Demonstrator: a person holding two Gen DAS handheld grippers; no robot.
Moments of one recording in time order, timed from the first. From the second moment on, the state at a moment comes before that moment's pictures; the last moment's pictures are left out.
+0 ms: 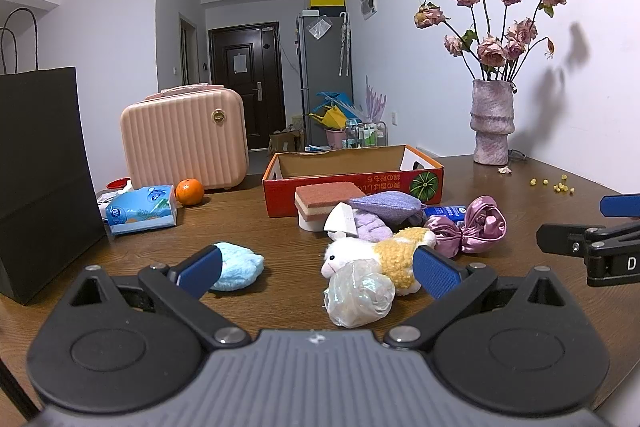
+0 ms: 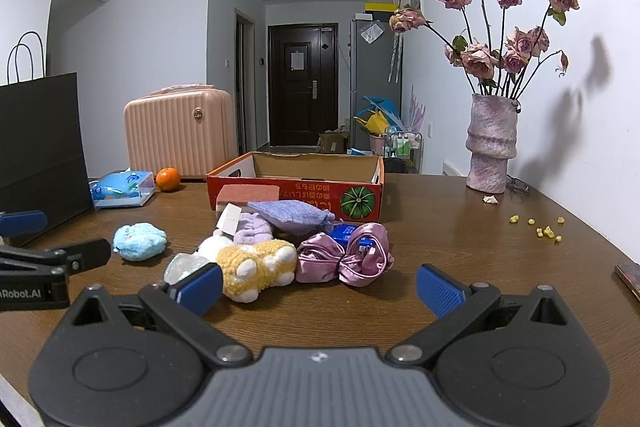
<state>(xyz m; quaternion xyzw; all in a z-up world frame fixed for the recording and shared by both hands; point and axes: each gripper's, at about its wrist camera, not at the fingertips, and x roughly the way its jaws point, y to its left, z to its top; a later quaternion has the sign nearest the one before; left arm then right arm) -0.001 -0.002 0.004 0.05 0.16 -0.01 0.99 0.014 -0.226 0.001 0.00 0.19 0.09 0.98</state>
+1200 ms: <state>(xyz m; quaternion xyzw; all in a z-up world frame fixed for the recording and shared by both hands) -0.002 0.000 0.005 0.04 0.16 -0.01 0.99 0.015 -0.223 -0.001 0.00 0.19 0.09 0.98</state>
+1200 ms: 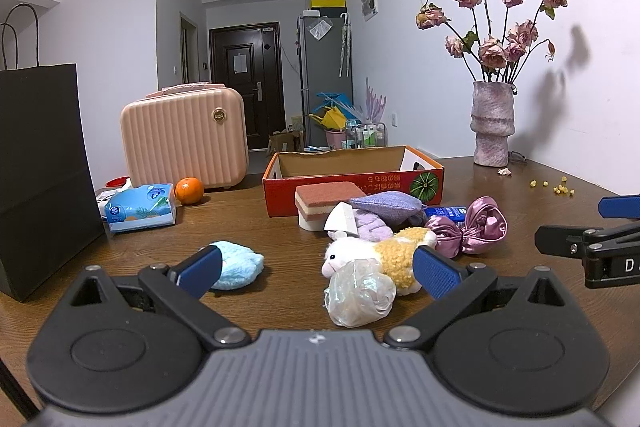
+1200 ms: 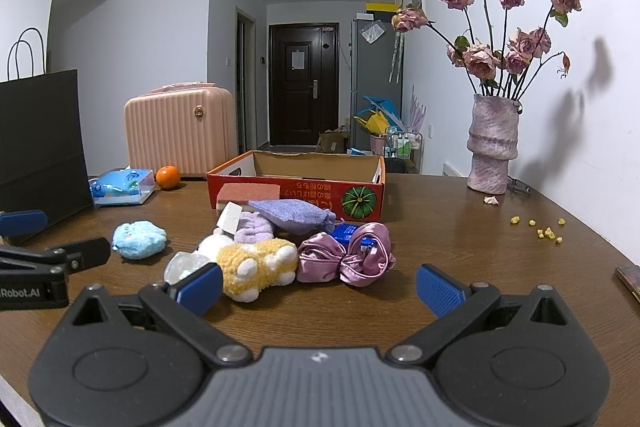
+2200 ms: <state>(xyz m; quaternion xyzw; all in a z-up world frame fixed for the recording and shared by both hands) 0.000 0.000 0.006 0.04 0.16 -0.01 0.99 0.029 -0.222 -0.002 -0.02 0.19 0.09 0.98</state>
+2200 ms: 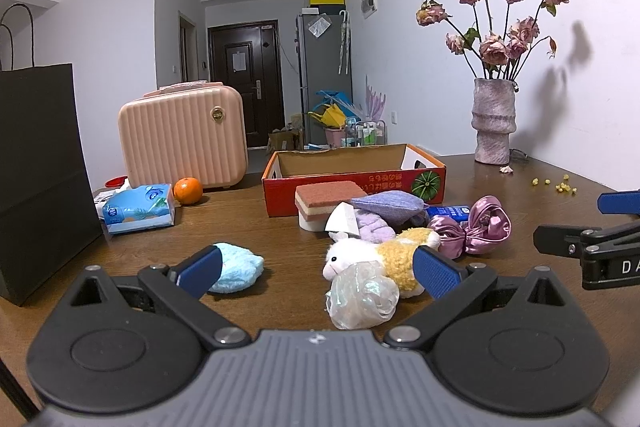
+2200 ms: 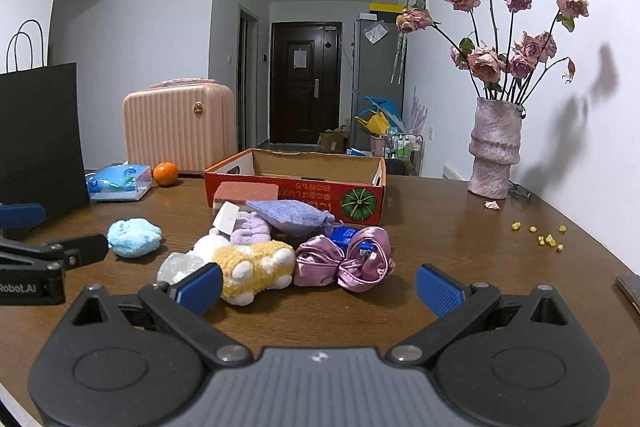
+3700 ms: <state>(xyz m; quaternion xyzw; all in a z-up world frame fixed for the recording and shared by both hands) 0.127 -0.034 -0.061 0.07 0.31 -0.03 0.95 0.103 -0.227 -0.048 -0.02 0.25 0.09 0.96</state>
